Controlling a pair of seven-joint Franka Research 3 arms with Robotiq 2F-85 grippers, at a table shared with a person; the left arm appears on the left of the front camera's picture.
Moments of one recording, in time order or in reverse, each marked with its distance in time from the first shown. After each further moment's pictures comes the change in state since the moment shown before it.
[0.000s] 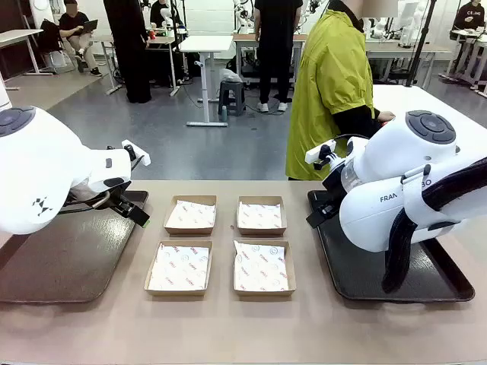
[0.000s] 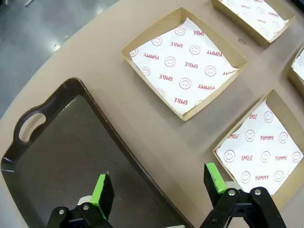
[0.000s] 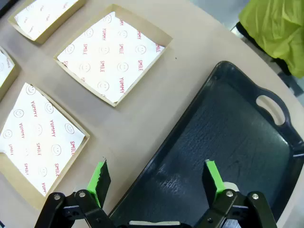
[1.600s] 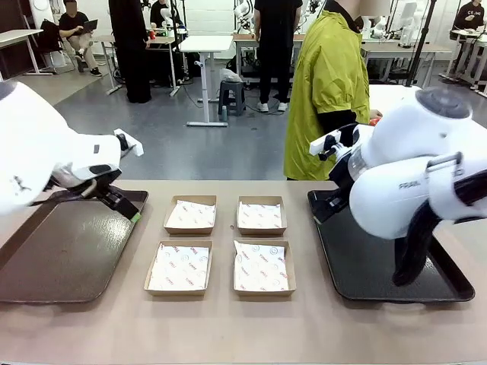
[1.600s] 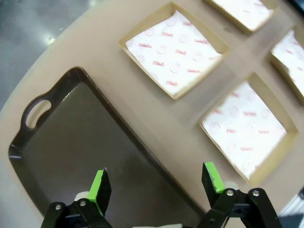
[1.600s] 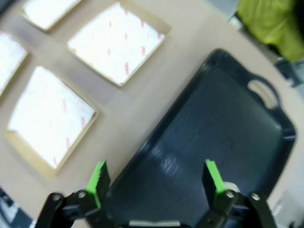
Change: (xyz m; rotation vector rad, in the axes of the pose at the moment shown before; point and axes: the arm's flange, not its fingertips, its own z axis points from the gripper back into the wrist) left arm 0.001 0.008 0.058 -0.046 0.067 -0.068; right arm 0.003 0.000 0.054 0.004 0.095 0.008
